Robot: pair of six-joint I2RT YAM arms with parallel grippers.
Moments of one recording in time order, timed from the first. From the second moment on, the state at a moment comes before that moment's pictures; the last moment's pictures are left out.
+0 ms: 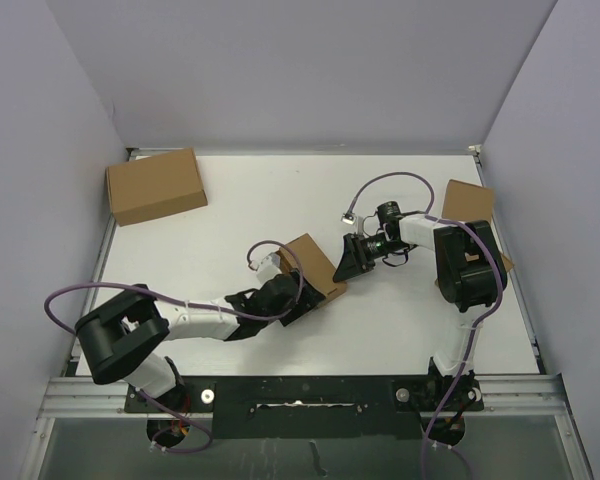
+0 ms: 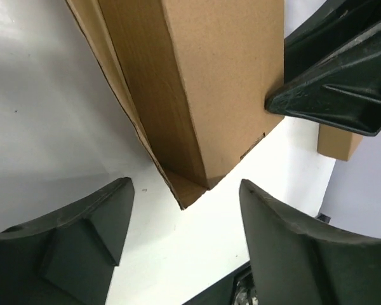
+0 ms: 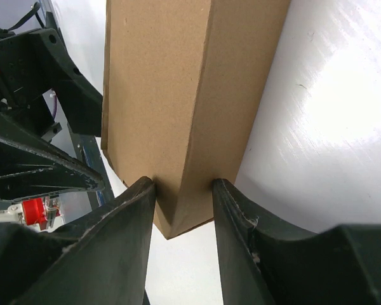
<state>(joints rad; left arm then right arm) -1.02 1.52 0.60 0.23 -0.26 -1.42 0.24 1.96 1.14 -0.58 -1.03 -0.23</state>
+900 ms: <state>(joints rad) -0.52 1.34 0.49 0.38 -0.01 -0.99 0.24 1.97 1.15 -0.59 -1.03 -0.23</state>
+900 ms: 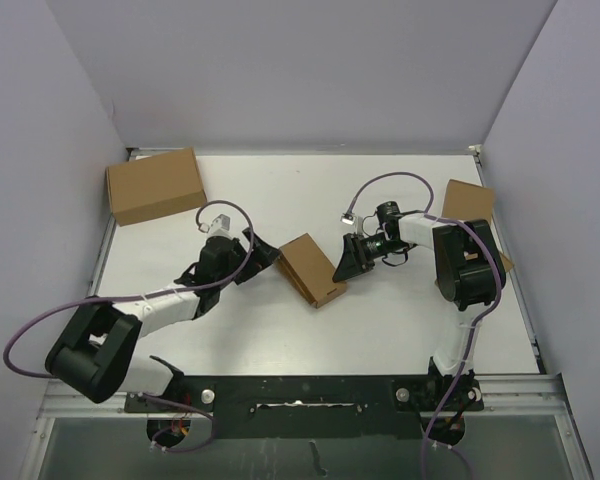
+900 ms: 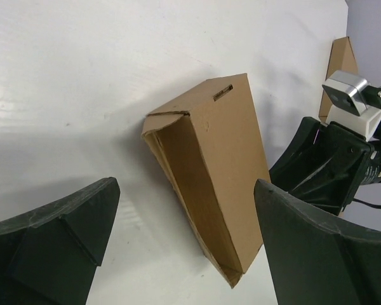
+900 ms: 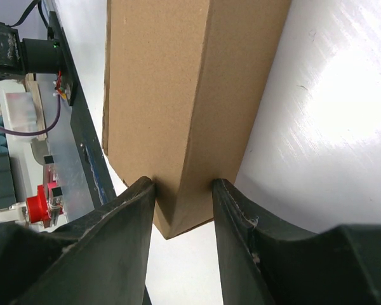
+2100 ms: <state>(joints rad) -0.50 1.70 0.77 0.33 0.09 -1.05 0.25 1.98 1.17 -0.61 -1.03 -0.25</state>
